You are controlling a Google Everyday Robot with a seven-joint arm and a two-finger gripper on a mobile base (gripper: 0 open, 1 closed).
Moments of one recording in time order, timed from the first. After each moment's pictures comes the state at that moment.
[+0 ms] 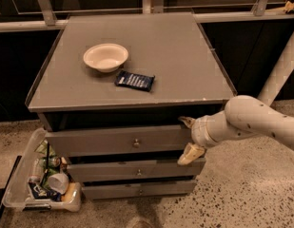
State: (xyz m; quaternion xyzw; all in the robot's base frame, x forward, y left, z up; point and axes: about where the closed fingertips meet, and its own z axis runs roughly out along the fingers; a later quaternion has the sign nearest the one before) arm 0.540 -0.141 0.637 -0.66 0.68 0.09 0.30
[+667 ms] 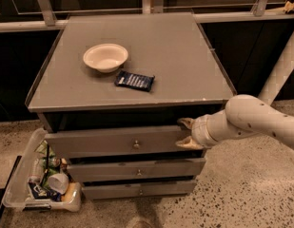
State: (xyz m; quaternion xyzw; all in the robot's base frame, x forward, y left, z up) arm 0.540 -0.141 0.637 -0.66 0.68 0.09 0.30
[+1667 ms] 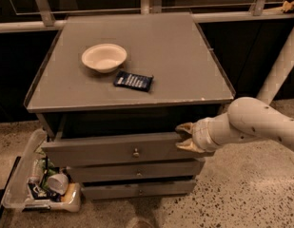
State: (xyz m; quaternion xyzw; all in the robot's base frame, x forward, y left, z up) arm 0.526 -0.140 0.649 -0.66 0.68 0.09 0.31
